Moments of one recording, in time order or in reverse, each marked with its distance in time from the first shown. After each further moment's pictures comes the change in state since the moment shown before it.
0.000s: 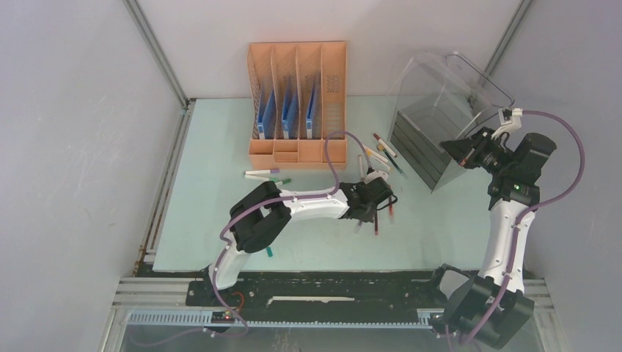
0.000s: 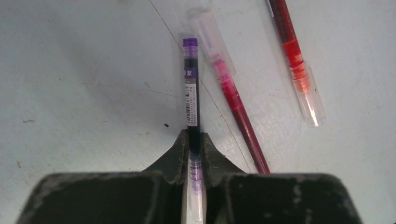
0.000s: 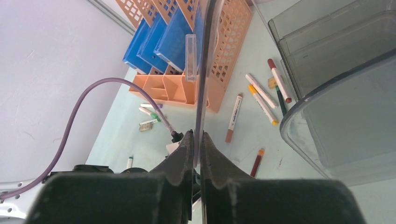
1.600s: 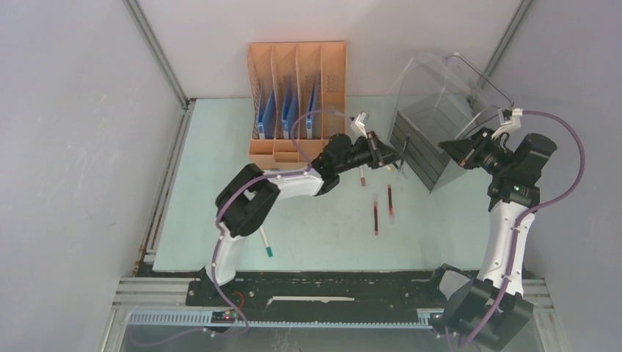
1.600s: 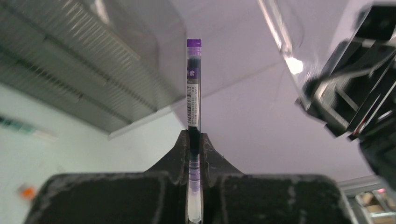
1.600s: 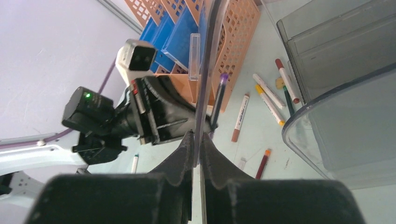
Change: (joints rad) left arm 0.269 -0.057 -0.180 1.182 0.634 -0.441; right arm 0.002 -0.015 0.000 0.000 -0.021 0.016
